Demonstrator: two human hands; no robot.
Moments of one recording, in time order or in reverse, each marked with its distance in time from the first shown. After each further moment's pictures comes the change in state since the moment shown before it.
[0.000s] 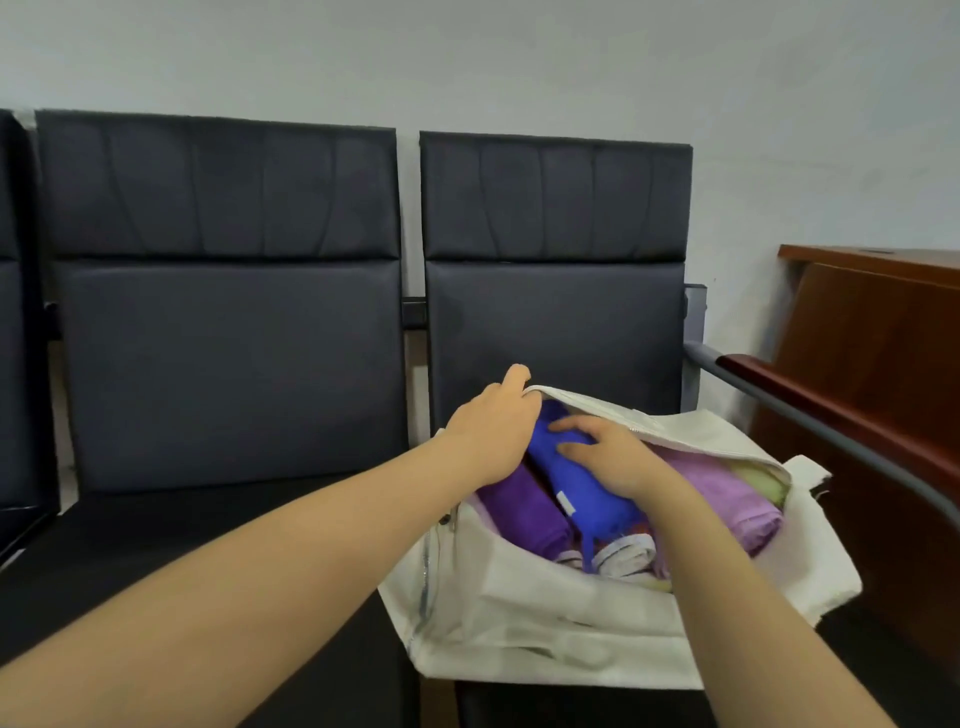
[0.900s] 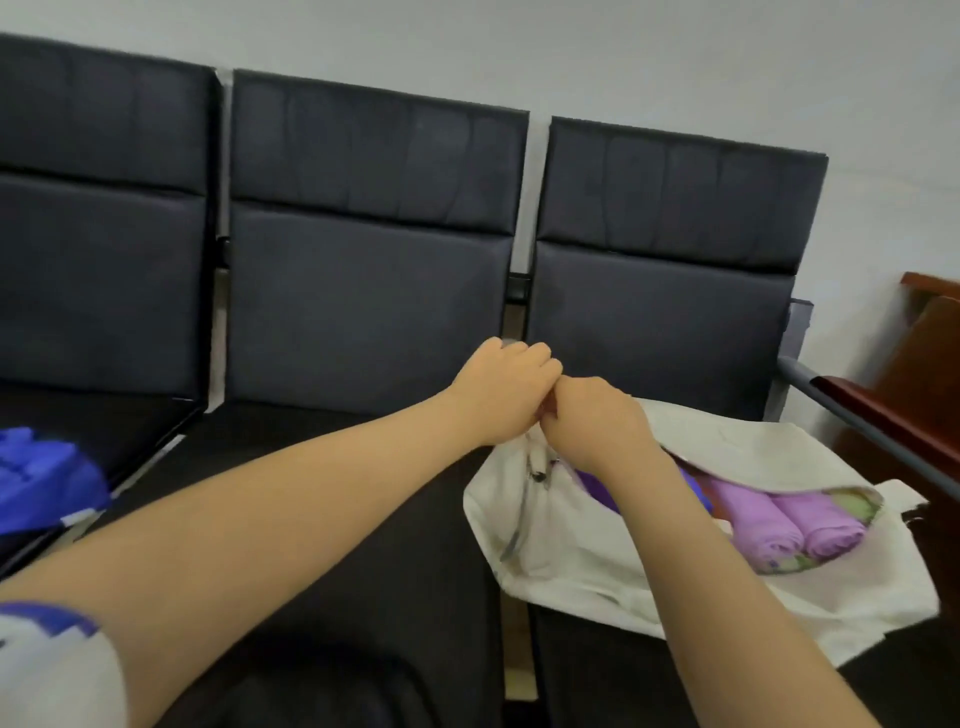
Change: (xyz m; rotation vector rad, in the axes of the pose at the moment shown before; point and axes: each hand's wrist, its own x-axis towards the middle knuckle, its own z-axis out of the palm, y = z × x) left_hand -0.084 -0.064 -0.040 0.244 0.214 0.086; right_hand -0.044 -0.153 0.064 -0.714 0.063 -0.198
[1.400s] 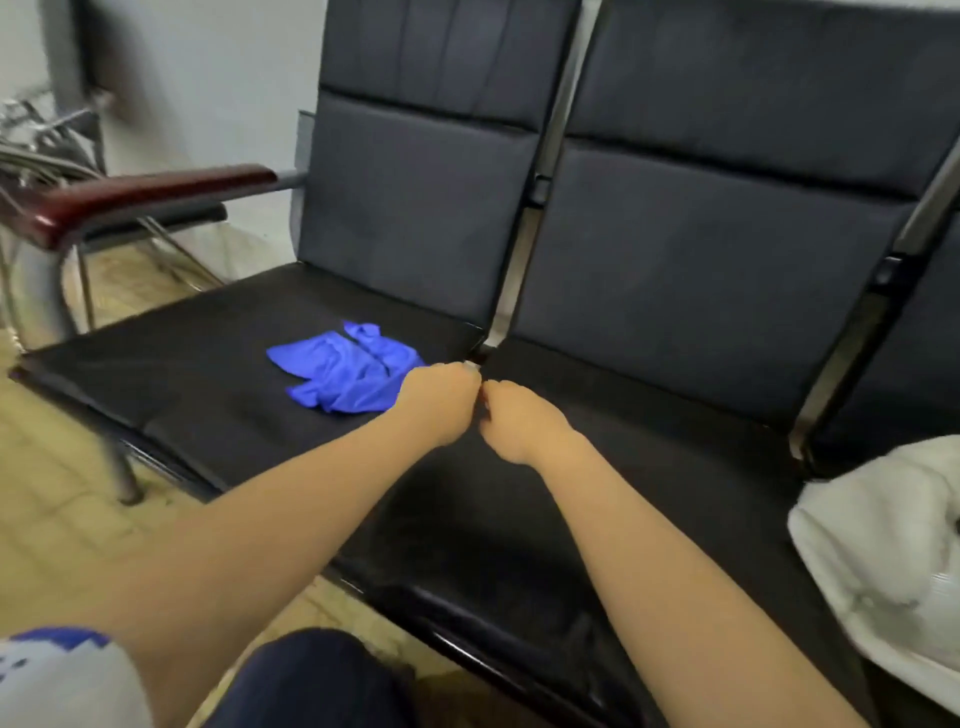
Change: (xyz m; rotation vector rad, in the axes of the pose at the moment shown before) left_hand -0.327 -0.197 0.005 0.050 -0.592 -0.847; right_hand 0.031 -0.360 0.142 0.284 -0.383 -0.548
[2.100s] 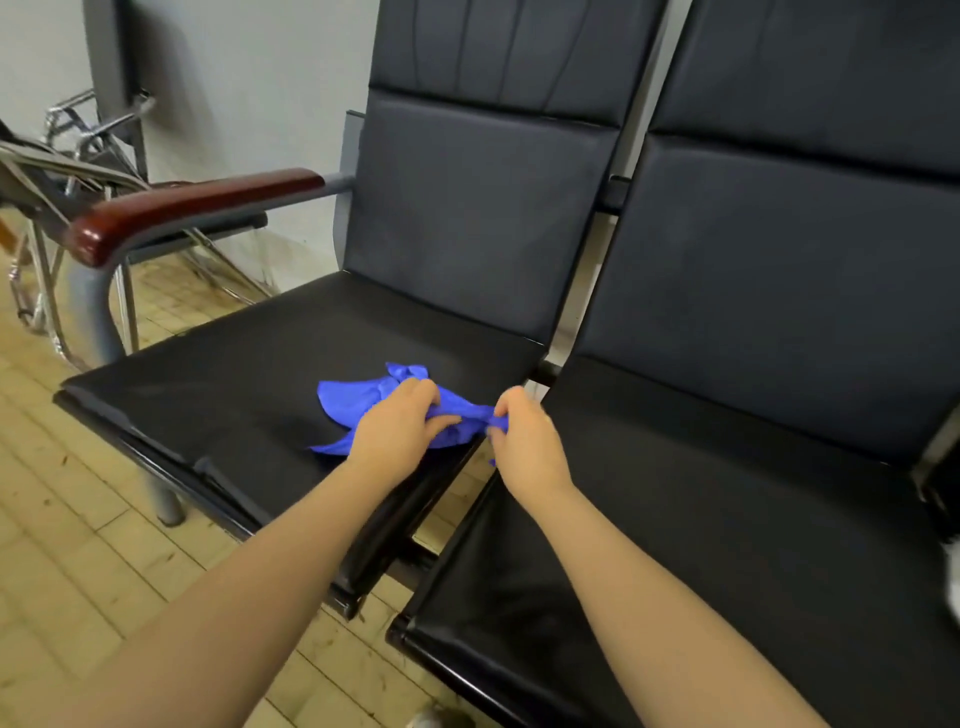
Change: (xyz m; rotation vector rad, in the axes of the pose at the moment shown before) left_hand -0.001 -0.143 0.078 -0.501 0.300 -0.144; right_hand 0.075 -0.059 0.070 0.395 0.339 0.053
